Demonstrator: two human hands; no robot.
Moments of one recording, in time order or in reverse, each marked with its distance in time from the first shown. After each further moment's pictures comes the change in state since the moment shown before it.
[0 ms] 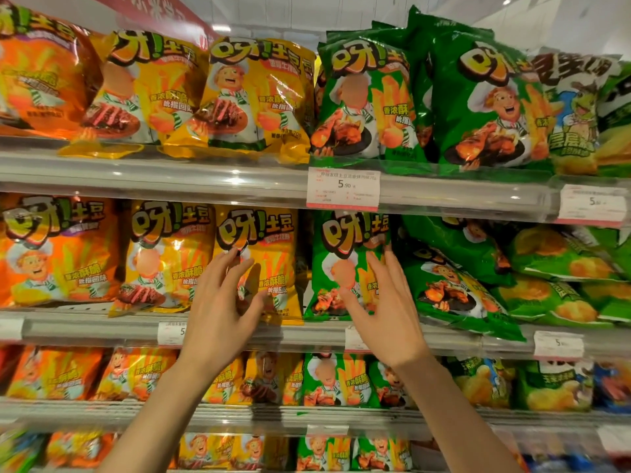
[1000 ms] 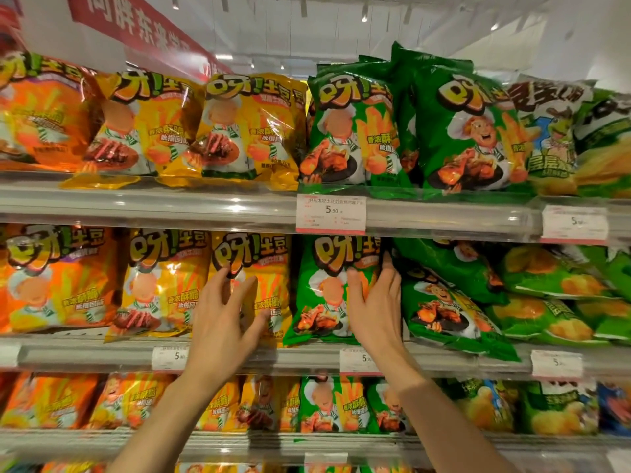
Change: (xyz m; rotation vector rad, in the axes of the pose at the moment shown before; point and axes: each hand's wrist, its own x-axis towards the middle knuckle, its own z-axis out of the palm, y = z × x) left_hand 0.011 0.000 0.011 0.134 -0.064 -0.059; right_hand 0.047 0.003 0.022 0.154 0.264 0.194
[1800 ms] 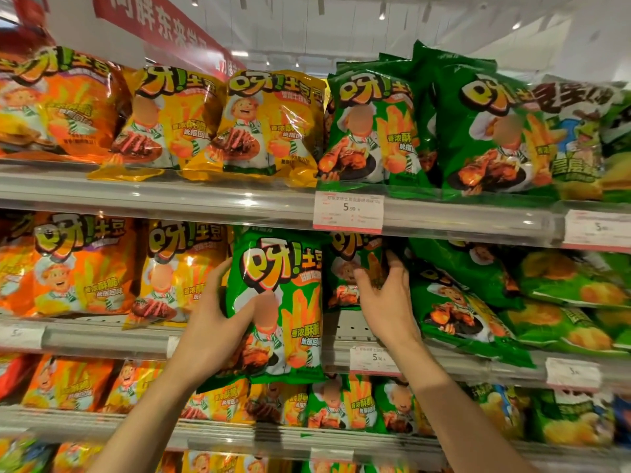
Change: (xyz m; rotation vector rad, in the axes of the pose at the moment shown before) left_hand -0.011 0.018 -0.051 -0.734 -0.065 -0.269; right_hand 0.010 -0.006 -0.004 0.091 -0.127 0.045
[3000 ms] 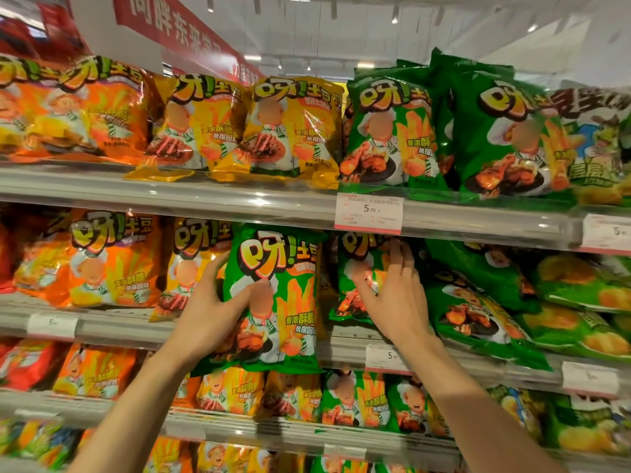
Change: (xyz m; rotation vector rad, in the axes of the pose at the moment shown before) left_hand 0.002 0.019 -0.031 0.074 0.033 -0.076; right_hand 0.001 -0.004 0.005 -0.657 0.045 -0.240
